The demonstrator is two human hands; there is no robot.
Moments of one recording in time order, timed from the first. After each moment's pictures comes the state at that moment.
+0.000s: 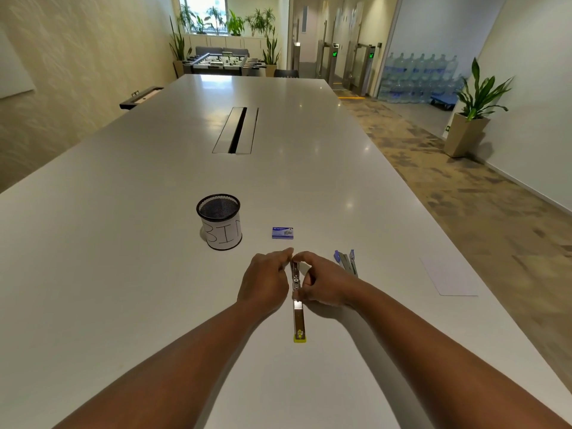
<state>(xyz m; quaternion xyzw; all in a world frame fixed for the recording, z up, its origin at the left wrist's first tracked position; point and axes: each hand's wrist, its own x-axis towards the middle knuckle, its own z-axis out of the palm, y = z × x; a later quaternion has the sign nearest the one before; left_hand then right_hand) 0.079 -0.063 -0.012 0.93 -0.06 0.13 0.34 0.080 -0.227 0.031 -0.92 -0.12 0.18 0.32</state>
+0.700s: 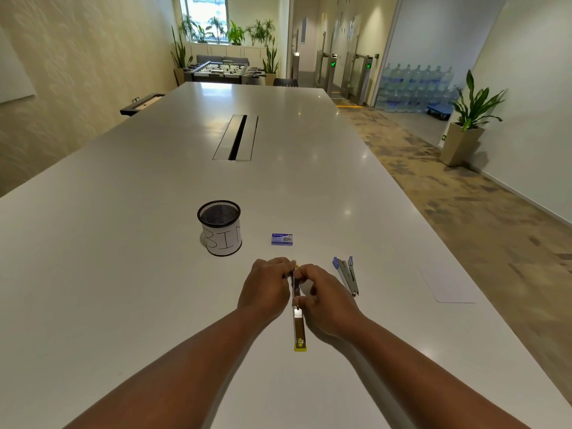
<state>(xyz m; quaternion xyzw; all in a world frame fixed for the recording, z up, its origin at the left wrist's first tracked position) 0.076 -0.062 -0.009 0.93 -0.12 0.11 0.34 0.041 -0.223 0.019 -0.93 -0.13 0.00 0.35</state>
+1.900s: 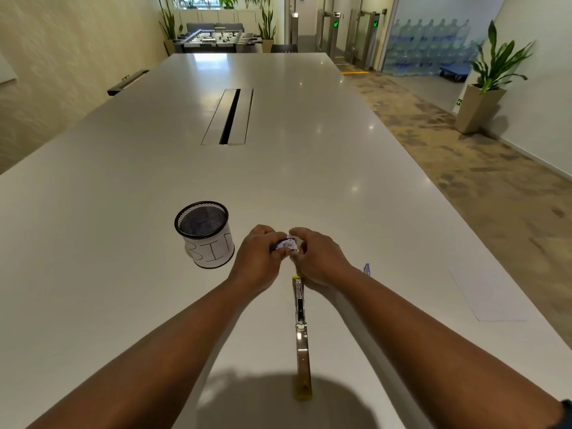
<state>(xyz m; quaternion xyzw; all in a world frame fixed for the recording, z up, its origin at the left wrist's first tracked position) 0.182 -0.043 -0.015 0.91 -0.10 0.11 0.39 0.175 -0.202 0.021 -0.95 -0.06 0.05 0.31</state>
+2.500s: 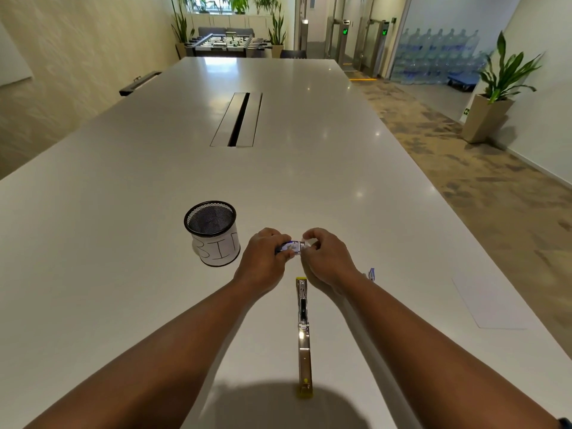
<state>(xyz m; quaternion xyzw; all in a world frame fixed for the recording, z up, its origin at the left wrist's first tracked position) 0.176 -0.046 -0.011 0.91 -0.09 0.10 0.39 0.169 -0.205 0.020 -0.90 0.02 0.02 0.44</state>
